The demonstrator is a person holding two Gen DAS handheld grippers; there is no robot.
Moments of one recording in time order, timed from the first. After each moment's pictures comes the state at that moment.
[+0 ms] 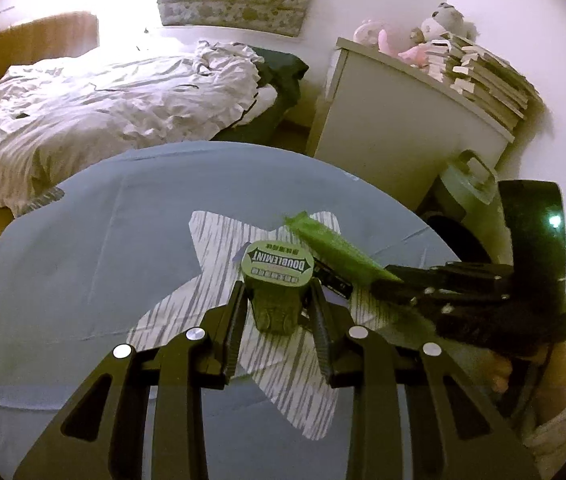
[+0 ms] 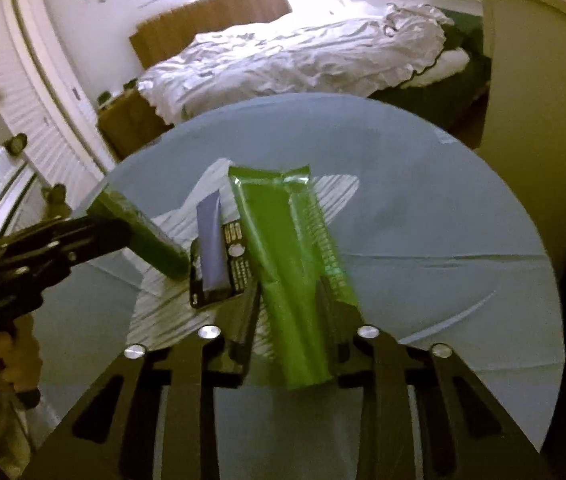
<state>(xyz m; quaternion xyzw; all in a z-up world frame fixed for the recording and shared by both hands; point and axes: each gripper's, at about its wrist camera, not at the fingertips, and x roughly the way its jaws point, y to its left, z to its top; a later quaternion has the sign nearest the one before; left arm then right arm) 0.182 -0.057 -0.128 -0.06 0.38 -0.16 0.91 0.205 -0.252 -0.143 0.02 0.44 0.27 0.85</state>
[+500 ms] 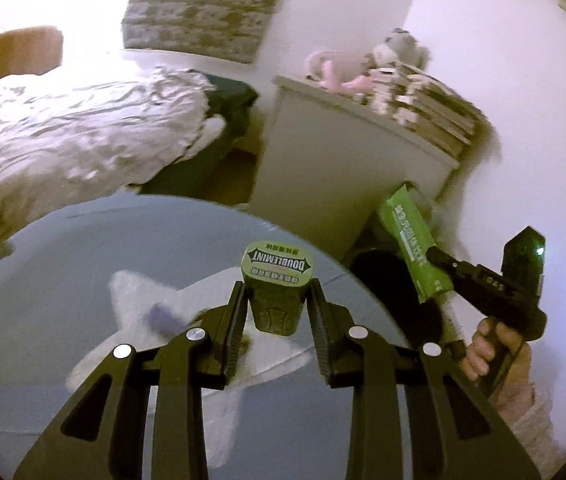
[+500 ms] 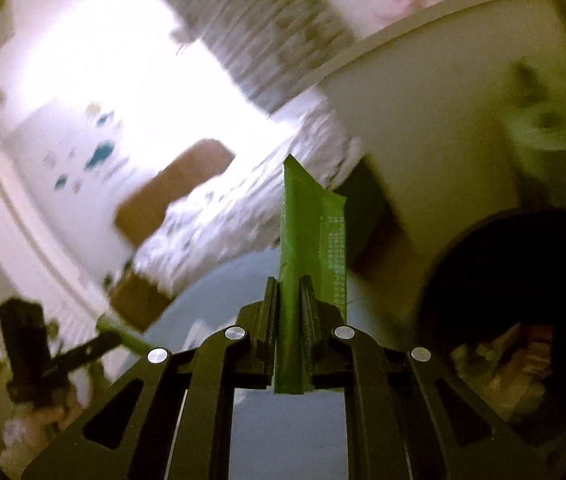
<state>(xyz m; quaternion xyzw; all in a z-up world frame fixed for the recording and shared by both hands) 0.185 -0.109 -0.068 -0.09 0.33 -0.25 0.91 0.155 -0.455 -0.104 0.29 0.25 0.17 0.91</state>
